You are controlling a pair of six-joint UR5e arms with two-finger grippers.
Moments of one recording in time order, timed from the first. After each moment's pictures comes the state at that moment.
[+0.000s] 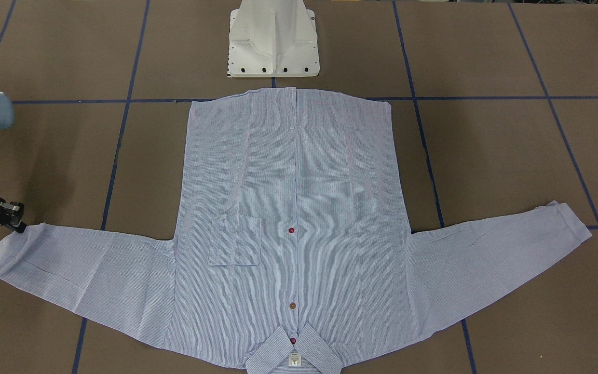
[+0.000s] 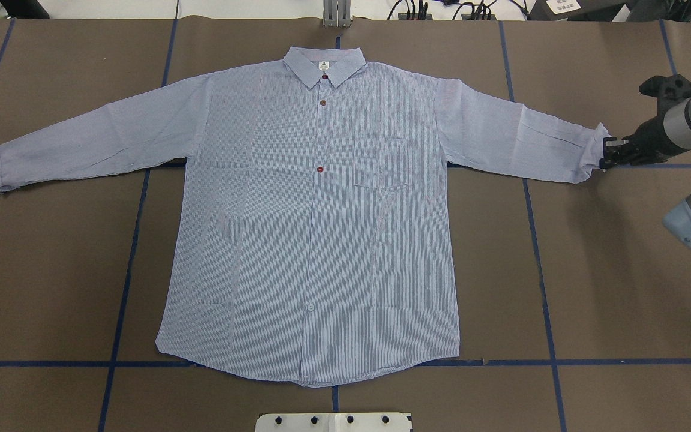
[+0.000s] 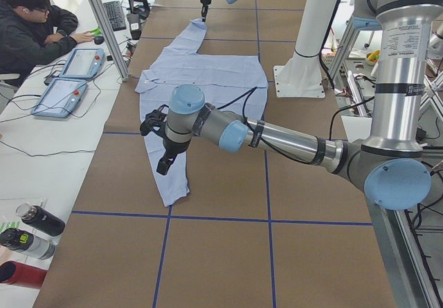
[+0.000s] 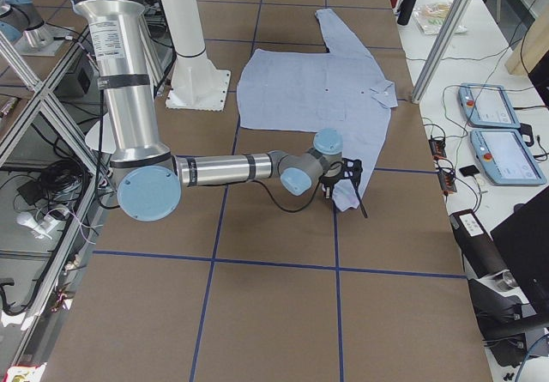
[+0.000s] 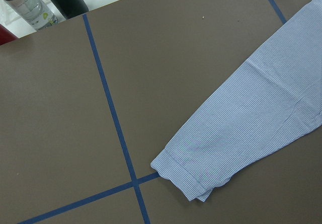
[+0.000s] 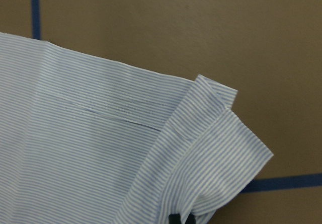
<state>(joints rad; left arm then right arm) -1.52 -1.58 -1.81 -1.80 -2.30 -0.01 1.06 -1.35 1.45 -0.98 2.18 0.95</state>
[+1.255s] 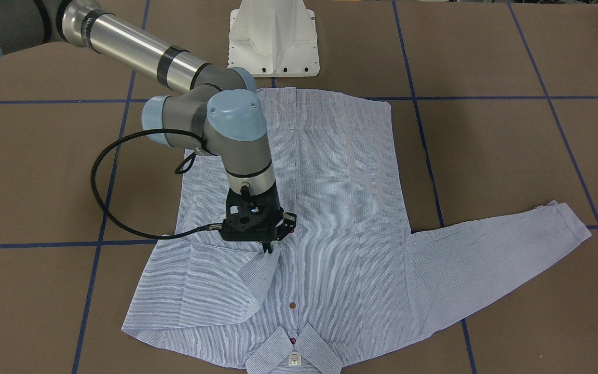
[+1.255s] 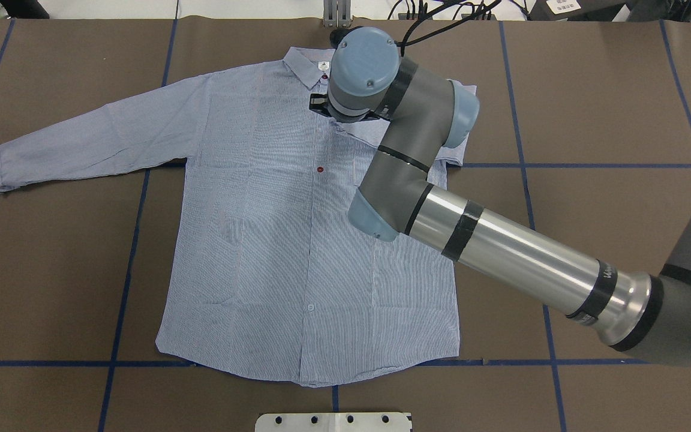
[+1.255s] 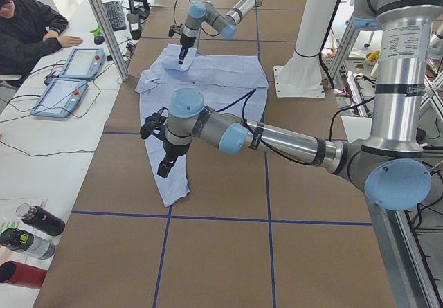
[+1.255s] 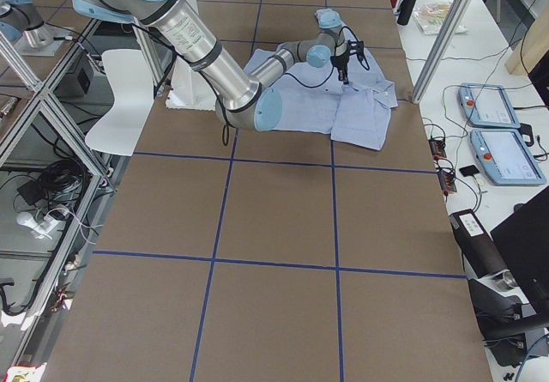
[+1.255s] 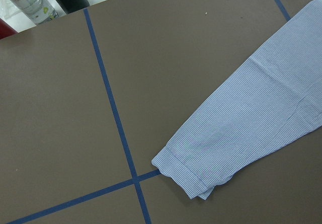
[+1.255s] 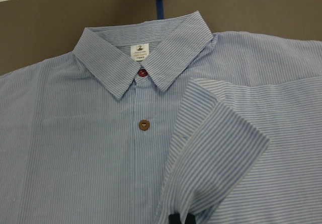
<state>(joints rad) -1.52 -1.58 -1.80 -1.80 -2.30 -0.01 0.63 -0.58 1.16 -1.23 1.67 1.25</state>
